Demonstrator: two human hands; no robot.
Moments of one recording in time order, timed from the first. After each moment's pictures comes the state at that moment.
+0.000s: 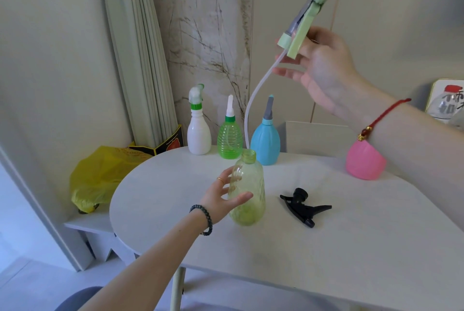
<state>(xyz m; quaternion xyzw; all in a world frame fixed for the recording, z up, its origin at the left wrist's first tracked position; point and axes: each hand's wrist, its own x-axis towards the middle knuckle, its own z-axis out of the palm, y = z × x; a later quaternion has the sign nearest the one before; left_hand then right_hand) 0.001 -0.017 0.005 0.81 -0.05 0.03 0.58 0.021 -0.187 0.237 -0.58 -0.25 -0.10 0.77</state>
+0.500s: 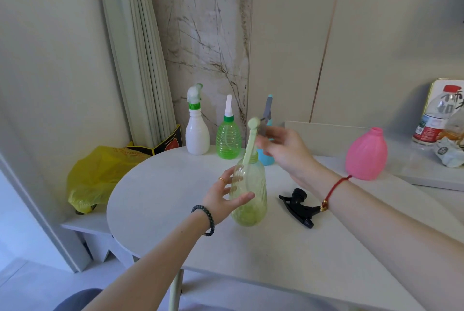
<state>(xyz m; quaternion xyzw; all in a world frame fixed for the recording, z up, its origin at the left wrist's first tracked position) 0.004 -0.023 0.003 0.81 -0.05 0.02 0.58 0.031 -0.175 0.108 -0.75 -0.18 -0.02 0.63</state>
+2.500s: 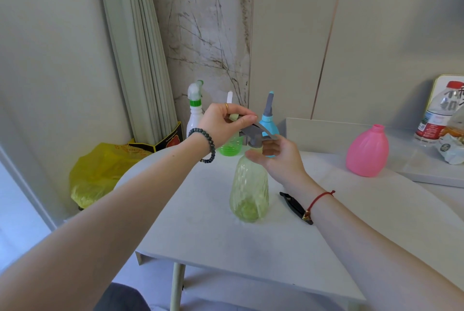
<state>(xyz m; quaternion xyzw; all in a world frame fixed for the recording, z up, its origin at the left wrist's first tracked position) 0.026 -0.024 0.139 0.82 -0.13 0.18 0.52 0.032 -0.166 0.080 -0.73 -0.16 -0.10 0.65</state>
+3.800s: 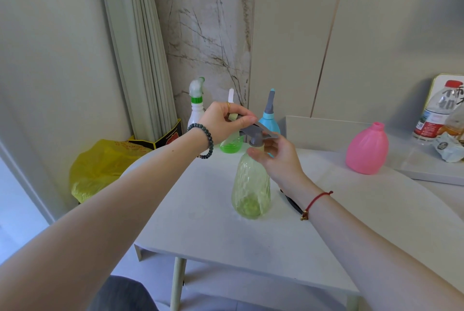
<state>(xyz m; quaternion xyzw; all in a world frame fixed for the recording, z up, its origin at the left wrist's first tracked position) 0.023 -0.015 0.140 0.84 -0.15 0.14 0.51 0.024 -0.158 0.074 -0.69 -0.18 -0.08 0.70</state>
